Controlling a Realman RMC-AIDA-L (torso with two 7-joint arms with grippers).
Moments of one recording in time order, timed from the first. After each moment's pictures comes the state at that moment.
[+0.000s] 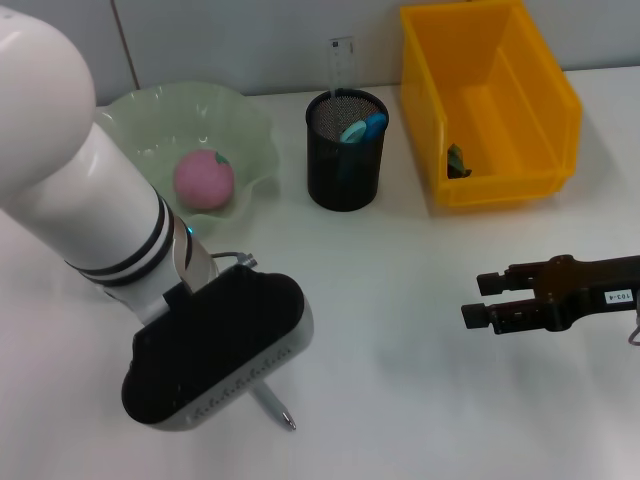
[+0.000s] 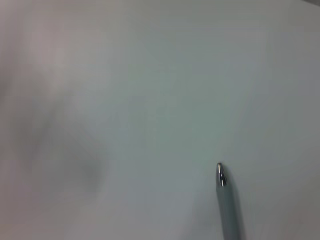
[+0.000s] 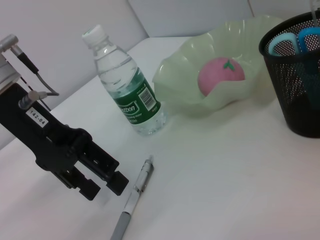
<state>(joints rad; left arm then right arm) -0.70 -2.08 1.81 1.41 2.54 1.57 -1.14 0.56 2.04 -0.41 -0.70 -2.41 -1.70 1.61</state>
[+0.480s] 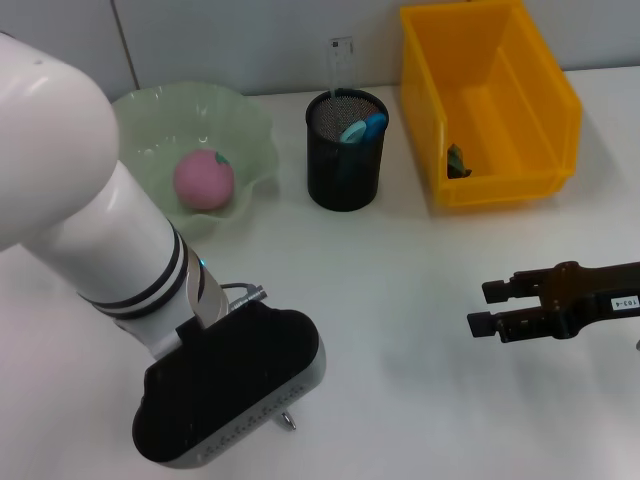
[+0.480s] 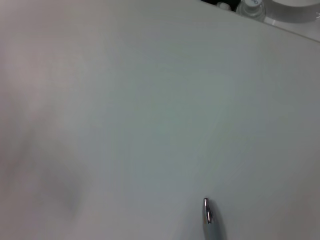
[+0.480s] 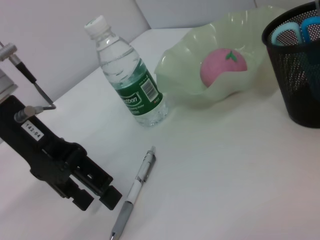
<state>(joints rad) -0.67 -2.08 1.89 1.43 2.53 1.57 -1.19 0.55 2.04 -0.41 -0.71 -2.43 -1.72 1.61</state>
